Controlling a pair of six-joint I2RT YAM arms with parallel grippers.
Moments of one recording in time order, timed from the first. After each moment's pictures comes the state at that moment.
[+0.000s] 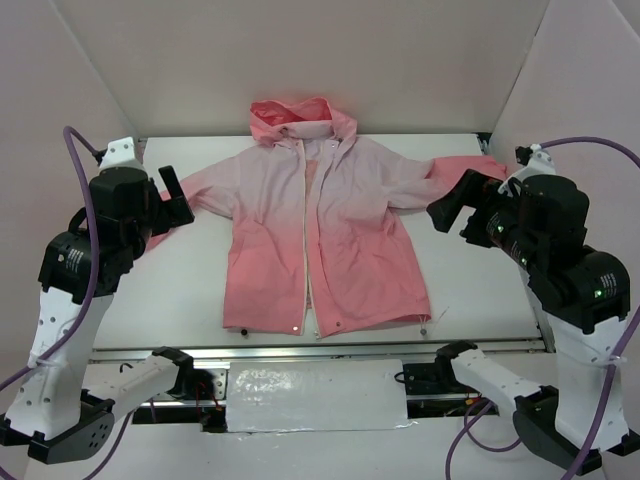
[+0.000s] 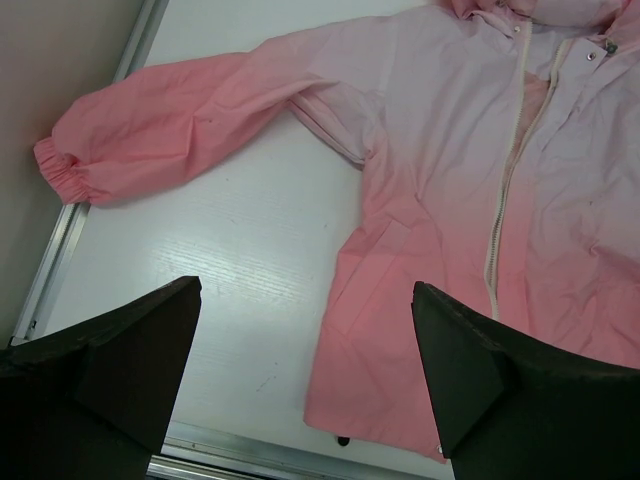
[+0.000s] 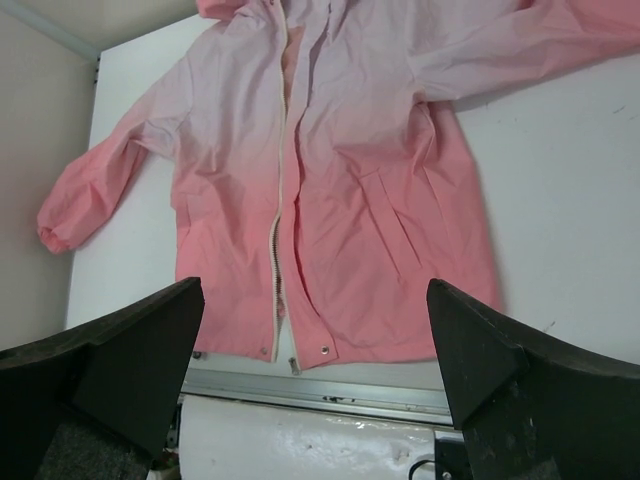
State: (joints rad) left arm -0.31 1.00 1.56 -1.10 -0.45 -0.42; right arm 0.30 0.97 1.75 -1.22 0.09 0.51
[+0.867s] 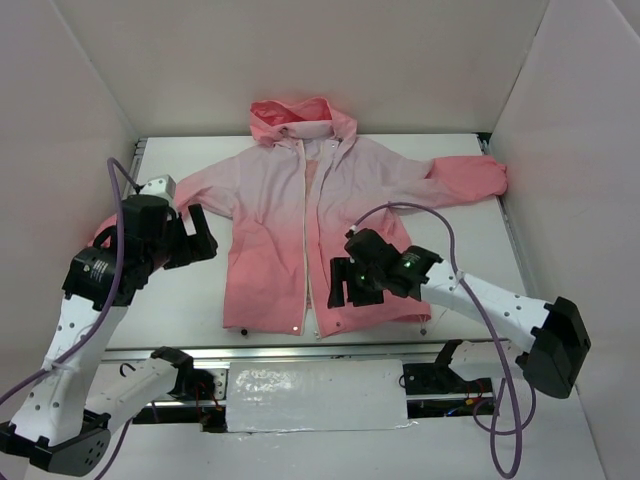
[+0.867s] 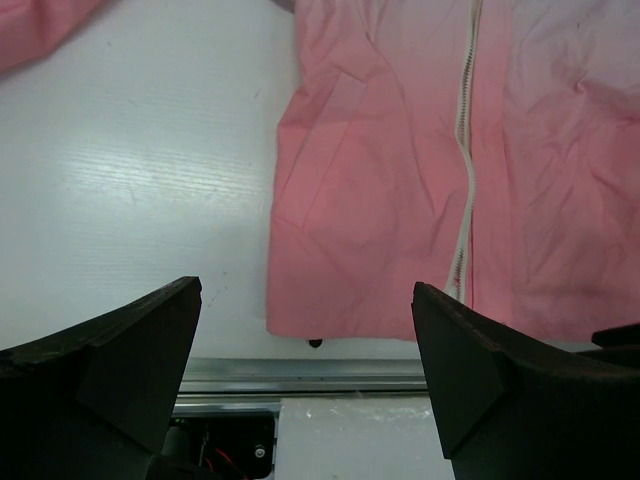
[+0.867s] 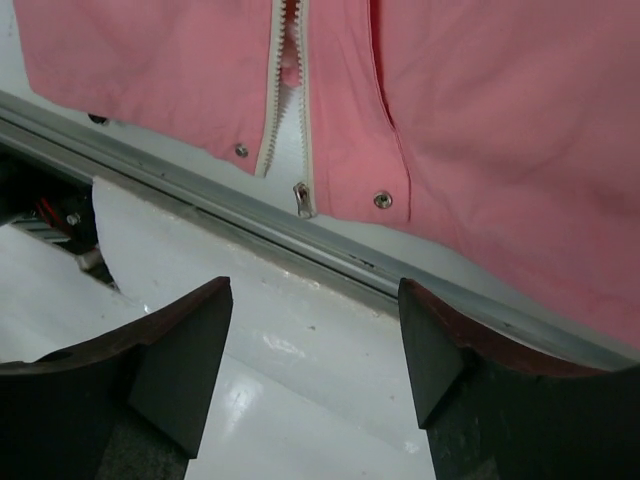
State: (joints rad) left arm -0.31 0.91 1.30 -1.11 -0.18 -0.46; right arm 0.87 1.20 0.94 -0.73 -0.08 0.75
